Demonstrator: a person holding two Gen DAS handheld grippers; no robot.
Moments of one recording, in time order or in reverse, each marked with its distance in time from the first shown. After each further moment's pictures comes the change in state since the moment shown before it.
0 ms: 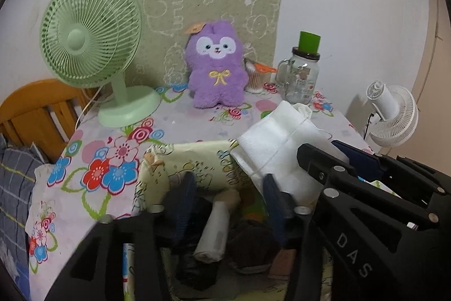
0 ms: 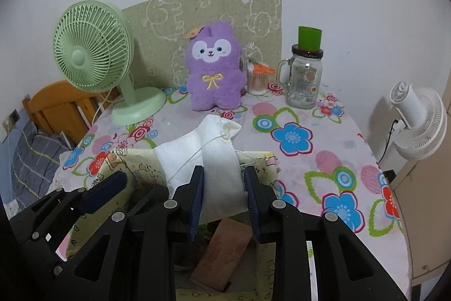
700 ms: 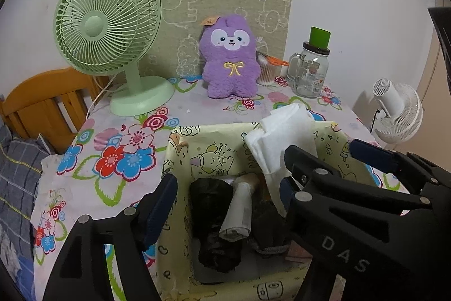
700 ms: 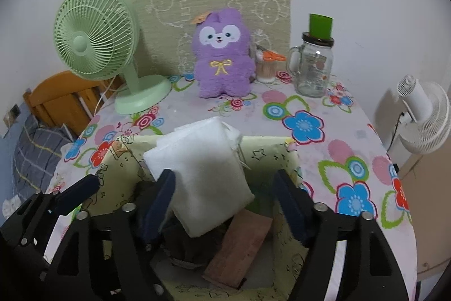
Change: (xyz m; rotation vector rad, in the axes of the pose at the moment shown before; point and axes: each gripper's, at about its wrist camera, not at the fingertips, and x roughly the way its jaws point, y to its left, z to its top) left arm -0.010 0.015 -0.010 -0.010 0.027 0.026; right arm 0.008 0.009 -0.007 0.011 0.045 -0.006
